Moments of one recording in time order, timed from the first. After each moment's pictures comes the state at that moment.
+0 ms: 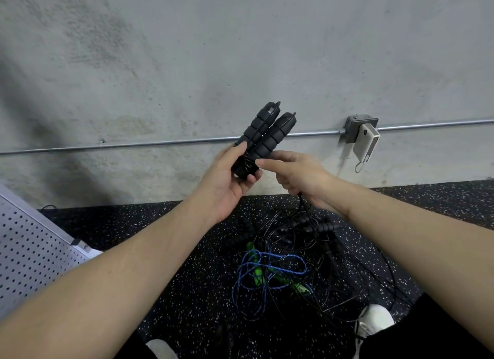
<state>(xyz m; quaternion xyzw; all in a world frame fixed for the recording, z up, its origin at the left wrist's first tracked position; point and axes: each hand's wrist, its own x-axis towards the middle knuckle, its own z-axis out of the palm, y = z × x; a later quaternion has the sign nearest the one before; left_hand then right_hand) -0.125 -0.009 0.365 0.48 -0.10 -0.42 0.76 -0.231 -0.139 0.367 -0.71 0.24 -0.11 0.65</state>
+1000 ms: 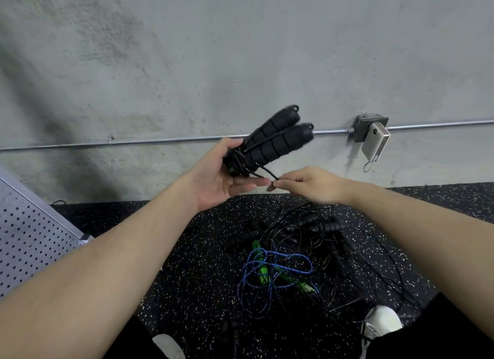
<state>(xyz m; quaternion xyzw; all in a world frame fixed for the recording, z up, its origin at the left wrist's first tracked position) -0.107 0.019 0.389 0.53 -0.16 -0.52 0.65 -0.239 -0.169 0.343 -0.92 0.11 0.03 0.38</state>
